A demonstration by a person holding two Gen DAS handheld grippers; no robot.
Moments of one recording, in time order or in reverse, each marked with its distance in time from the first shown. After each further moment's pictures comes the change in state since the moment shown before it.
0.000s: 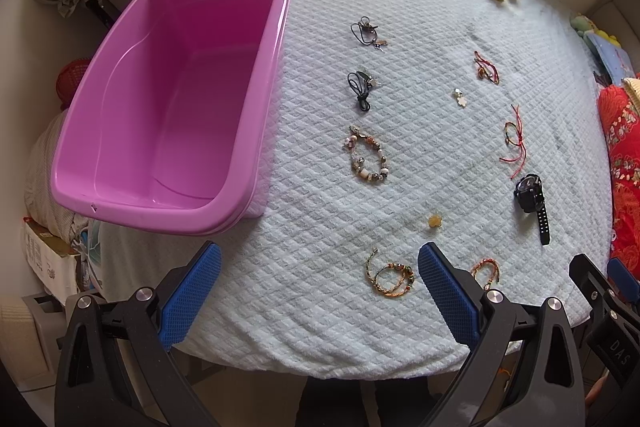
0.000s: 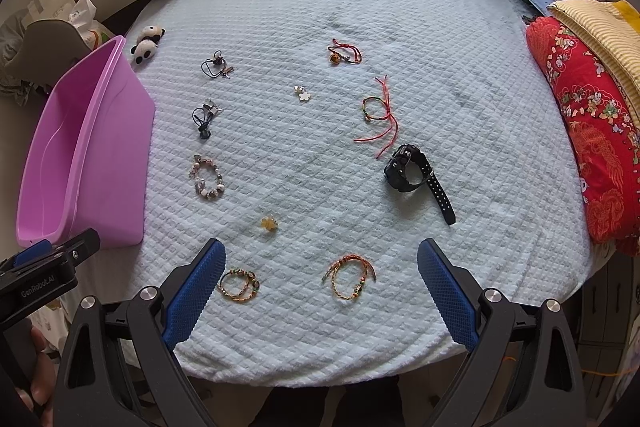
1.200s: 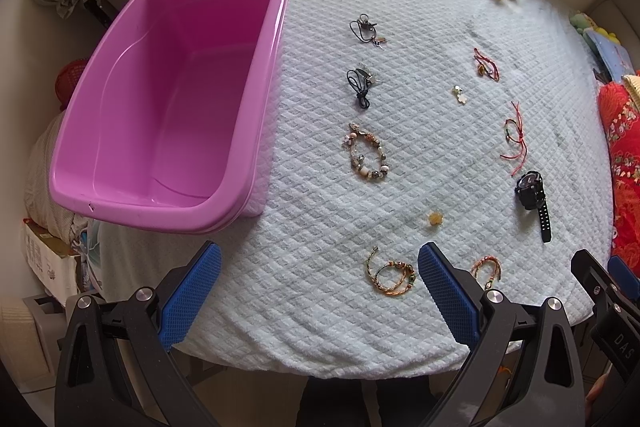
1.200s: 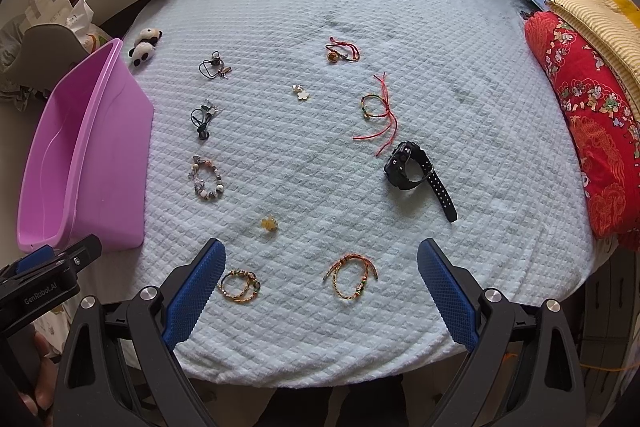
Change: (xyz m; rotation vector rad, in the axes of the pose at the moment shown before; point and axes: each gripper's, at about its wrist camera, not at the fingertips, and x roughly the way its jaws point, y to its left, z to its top) left arm -0.002 -0.001 -0.002 0.005 -0.004 0.002; right arm 0.002 -0.003 -0.001 0.012 0.000 0.008
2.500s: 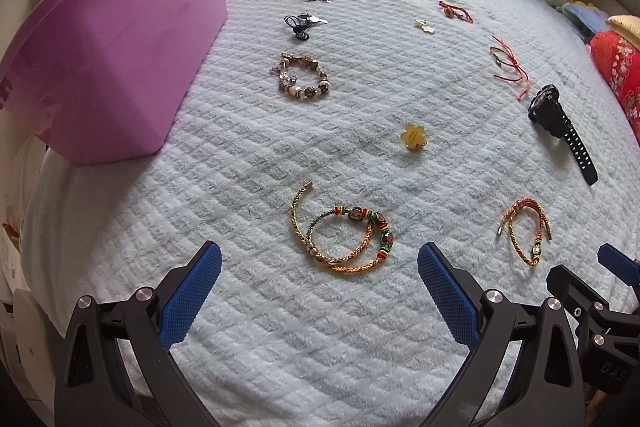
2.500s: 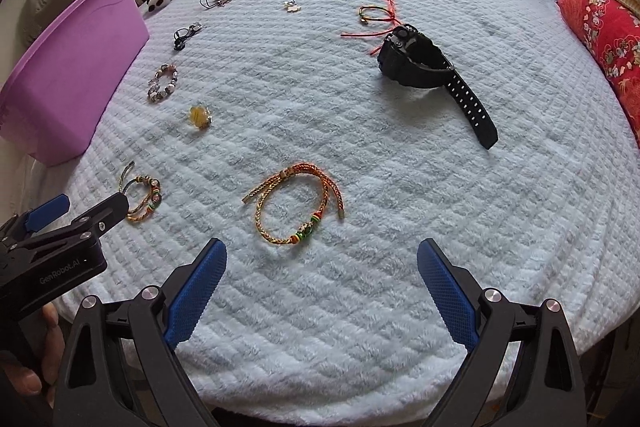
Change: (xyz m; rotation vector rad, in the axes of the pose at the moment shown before) left arm 0.134 -0.085 -0.132 0.066 -0.230 0.032; right arm 0.149 -0.077 -0.119 -0.130 -0.101 0.122
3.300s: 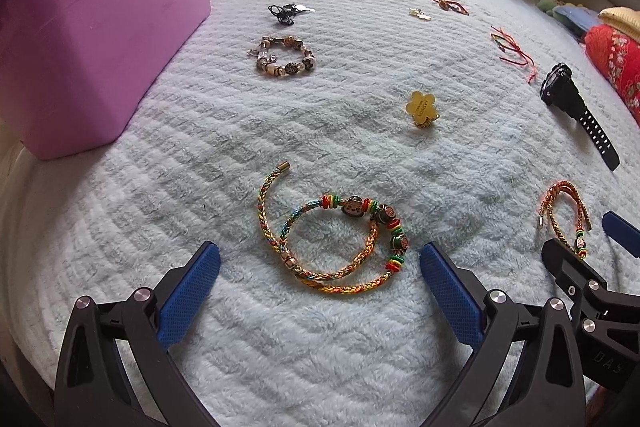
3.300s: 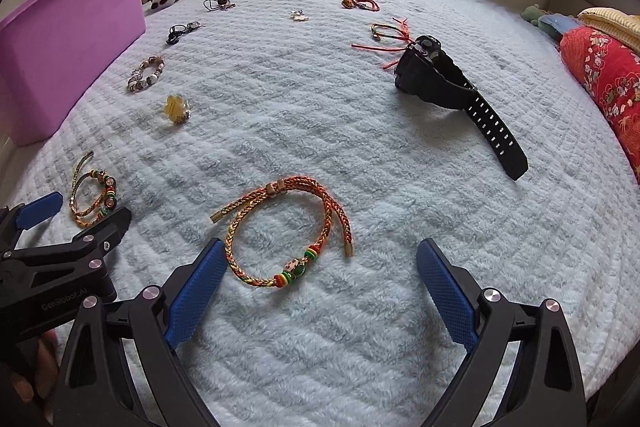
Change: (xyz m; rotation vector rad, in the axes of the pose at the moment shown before) left arm 0.049 -0.005 -0.021 0.019 -0.092 -0.025; right arm 0.044 0.013 -0.010 -0.096 -0.155 -0.085
